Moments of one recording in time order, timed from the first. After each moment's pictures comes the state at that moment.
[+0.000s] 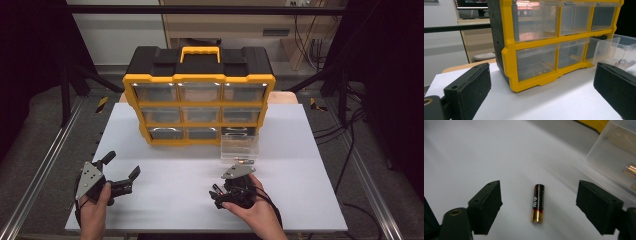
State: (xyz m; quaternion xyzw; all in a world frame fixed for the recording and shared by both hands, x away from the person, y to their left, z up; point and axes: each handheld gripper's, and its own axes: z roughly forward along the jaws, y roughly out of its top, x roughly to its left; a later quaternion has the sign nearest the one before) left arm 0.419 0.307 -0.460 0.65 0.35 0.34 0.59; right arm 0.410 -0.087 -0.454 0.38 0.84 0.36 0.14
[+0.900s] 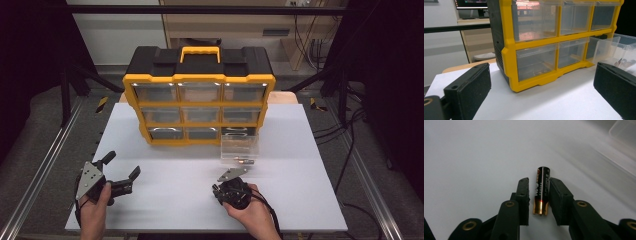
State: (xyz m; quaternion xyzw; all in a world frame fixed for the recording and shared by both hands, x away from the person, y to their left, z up) left arm 0.420 0.307 -0.460 0.65 0.35 0.34 0.58; right arm 0.416 -0.081 -0.480 0.38 0.86 0.32 0.11
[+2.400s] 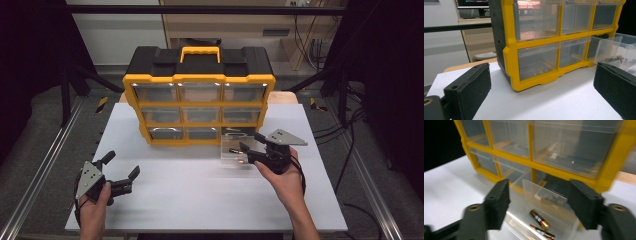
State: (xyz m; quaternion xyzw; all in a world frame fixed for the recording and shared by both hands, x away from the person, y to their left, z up) left arm 0.420 0.310 -0.461 0.65 0.35 0.34 0.58; right arm 0.463 -0.177 -0.397 0.40 0.72 0.51 0.25
